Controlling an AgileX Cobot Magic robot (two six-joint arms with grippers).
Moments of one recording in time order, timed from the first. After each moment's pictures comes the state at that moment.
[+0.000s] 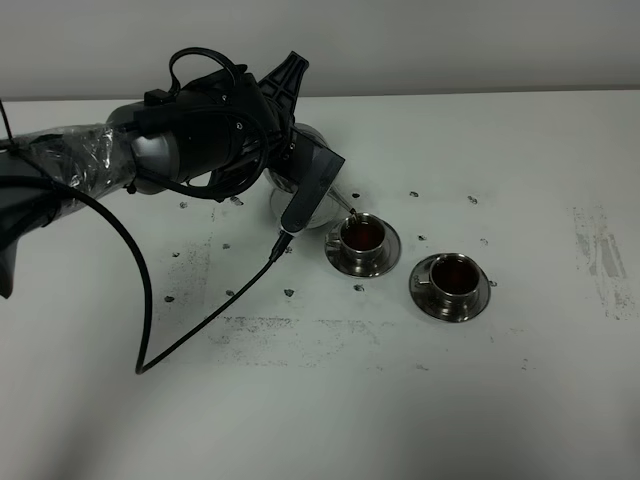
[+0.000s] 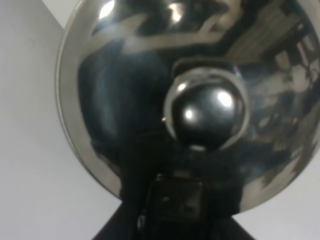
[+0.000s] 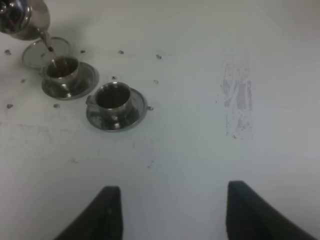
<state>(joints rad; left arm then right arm) -0.60 2.09 -1.56 0.79 0.50 1.06 0.13 -0.01 -0.52 0.09 1.11 -0.03</state>
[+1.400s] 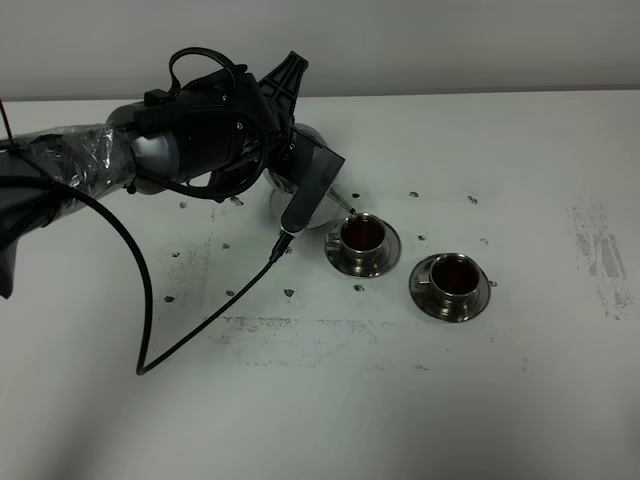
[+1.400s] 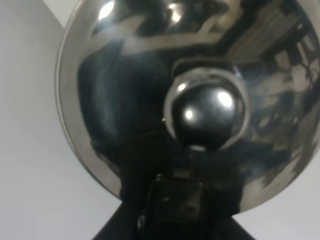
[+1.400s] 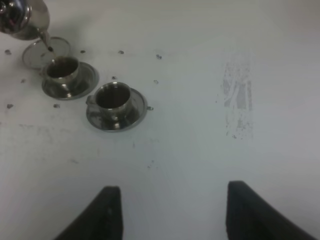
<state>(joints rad) -0.60 2.09 -1.56 0.78 0.51 1.05 0.13 -0.01 -0.52 0.09 1.11 -0.03</state>
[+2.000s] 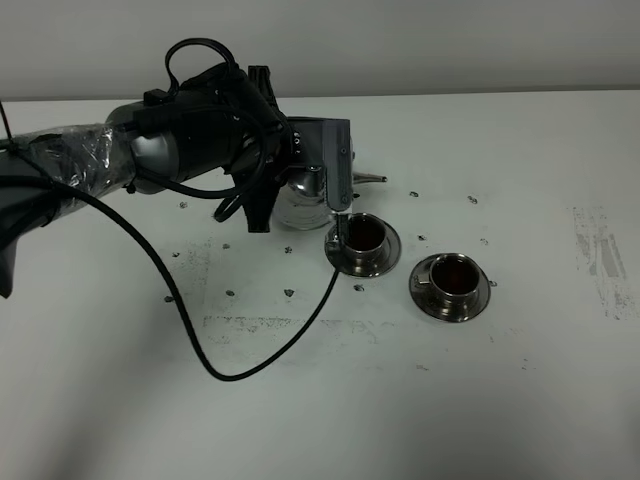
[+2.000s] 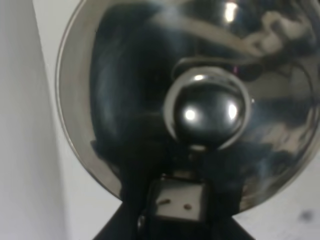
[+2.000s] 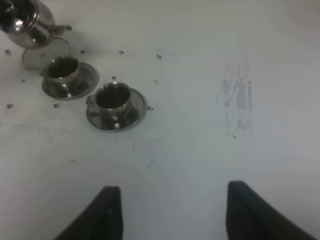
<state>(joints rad) -0.60 2.09 -1.56 0.55 0.57 0.60 0.13 -0.01 -0.52 0.09 1.11 -0.03</state>
